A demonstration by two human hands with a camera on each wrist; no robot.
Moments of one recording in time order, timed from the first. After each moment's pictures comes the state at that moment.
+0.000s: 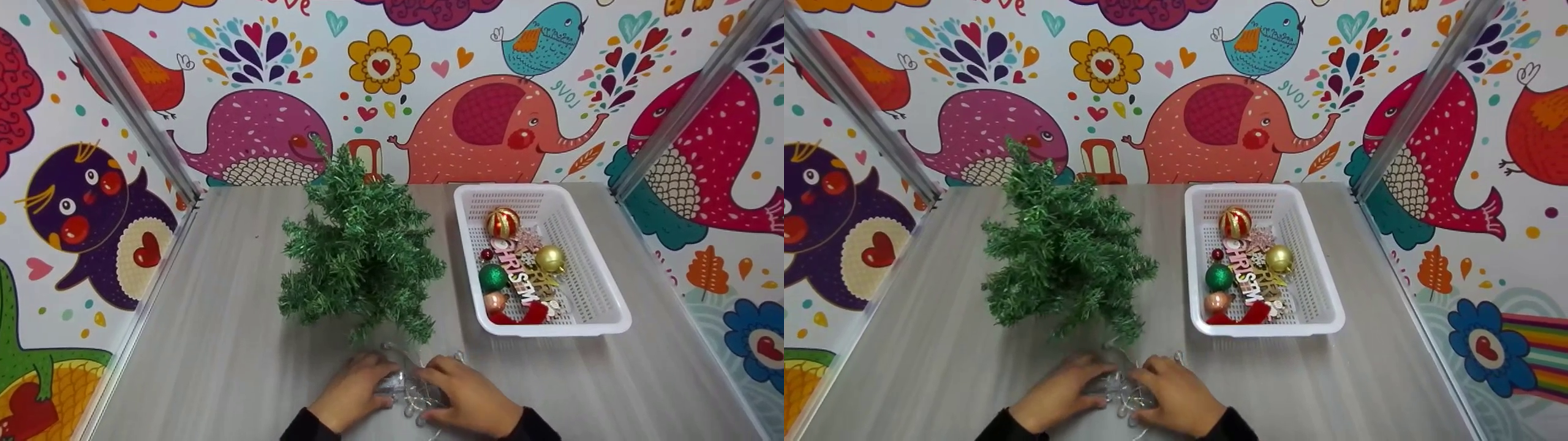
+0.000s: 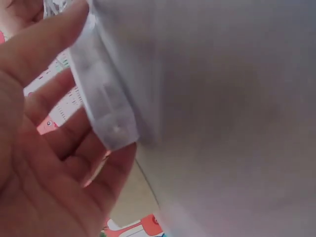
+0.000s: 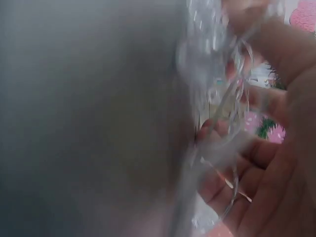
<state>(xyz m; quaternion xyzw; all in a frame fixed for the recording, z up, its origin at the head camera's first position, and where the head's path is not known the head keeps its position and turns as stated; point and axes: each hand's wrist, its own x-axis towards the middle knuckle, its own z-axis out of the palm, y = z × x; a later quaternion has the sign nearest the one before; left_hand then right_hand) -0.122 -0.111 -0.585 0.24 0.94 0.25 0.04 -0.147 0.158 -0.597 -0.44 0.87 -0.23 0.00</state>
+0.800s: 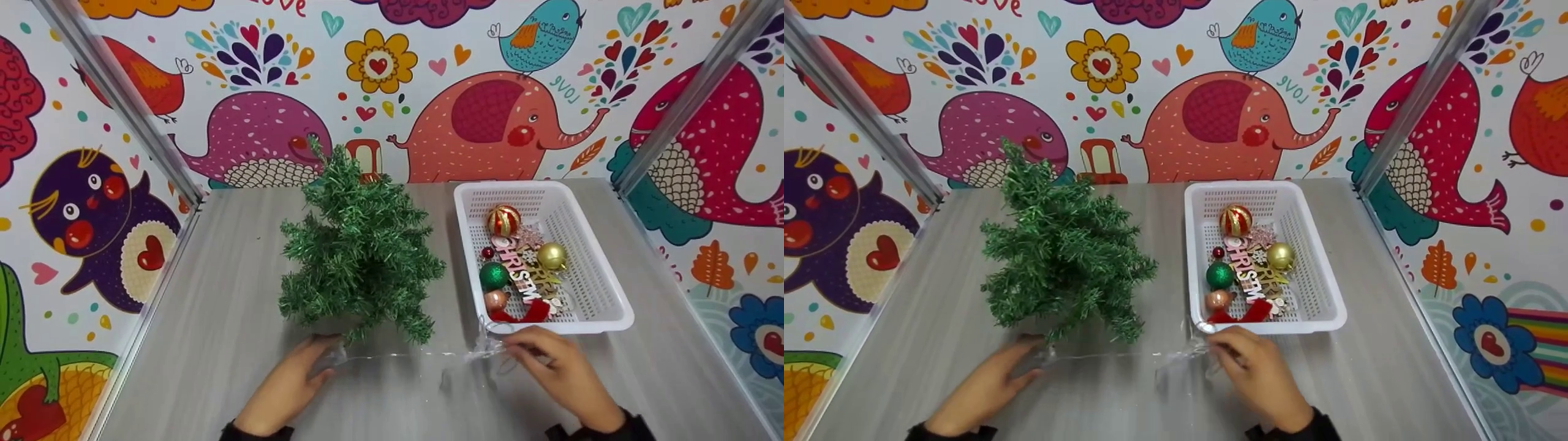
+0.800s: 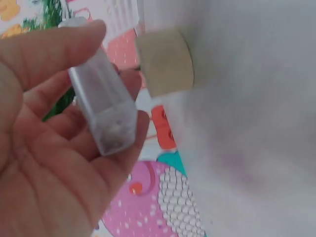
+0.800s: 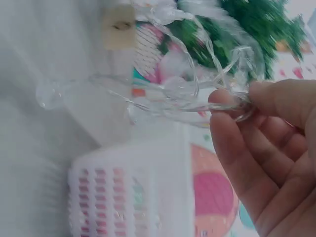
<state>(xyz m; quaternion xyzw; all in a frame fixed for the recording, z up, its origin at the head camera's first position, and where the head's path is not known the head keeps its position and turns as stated) -0.110 -0.188 -0.534 0.15 0.94 0.31 -0.02 -0.154 0.248 -0.524 -0.34 0.80 -0.48 -0.14</state>
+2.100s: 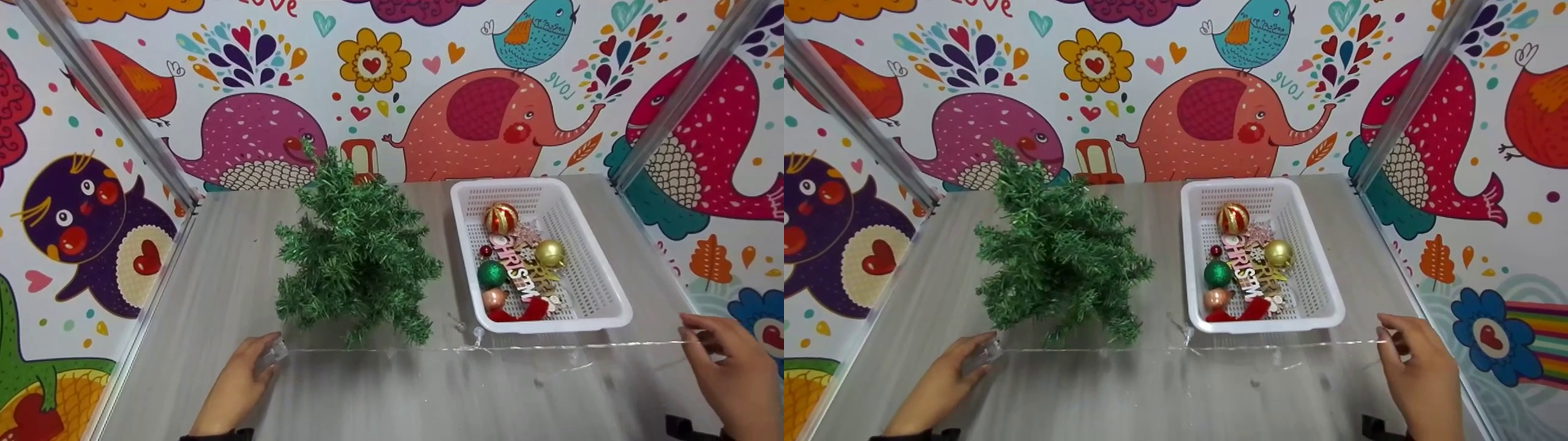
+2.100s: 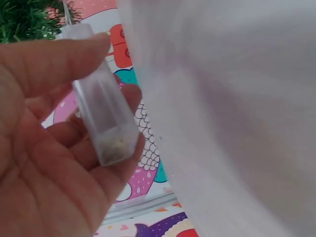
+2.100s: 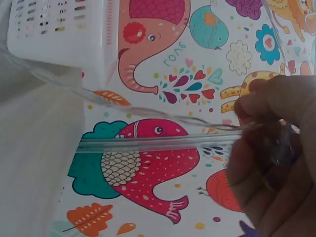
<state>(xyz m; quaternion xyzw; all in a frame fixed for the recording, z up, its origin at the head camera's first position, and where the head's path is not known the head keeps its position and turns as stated) -0.114 -0.260 -0.554 -0.01 0.95 0.31 0.01 -0.136 0.398 -0.483 0.14 0.94 -0.24 -0.19</state>
